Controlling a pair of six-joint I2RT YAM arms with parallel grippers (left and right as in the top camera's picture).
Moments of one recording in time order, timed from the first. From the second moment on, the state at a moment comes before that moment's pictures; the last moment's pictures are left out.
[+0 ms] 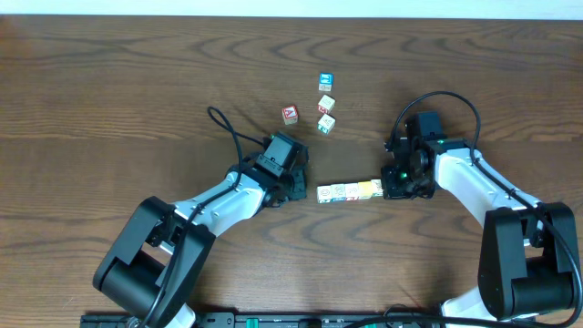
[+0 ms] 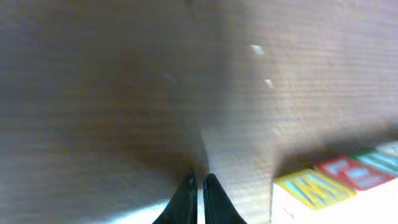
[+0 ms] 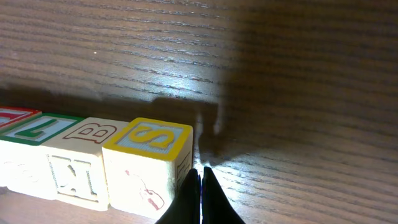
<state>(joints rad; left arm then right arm) -0.59 1.76 0.88 -0.25 0.17 -0.69 0.14 1.72 0.95 -0.69 -0.21 0.06</state>
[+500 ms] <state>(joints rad) -0.59 1.76 0.88 -0.23 0.40 -0.68 0.14 1.72 0.95 -0.69 -0.25 0.06</state>
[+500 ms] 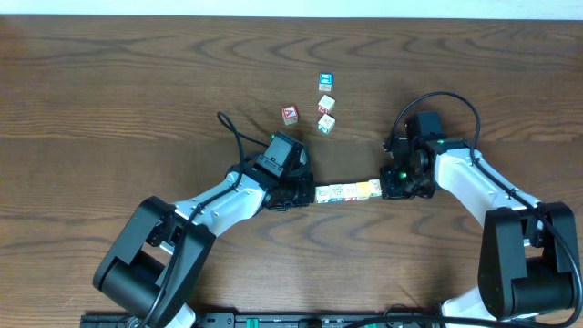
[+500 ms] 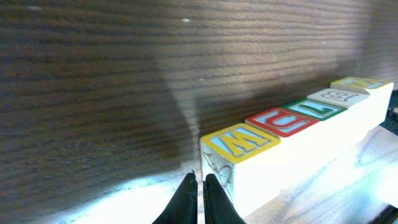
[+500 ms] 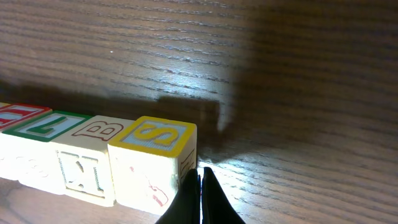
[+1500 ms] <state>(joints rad) -0.61 1.76 0.88 -0.22 0.38 -0.70 0.16 1.72 0.95 -0.70 -0.23 0.06</state>
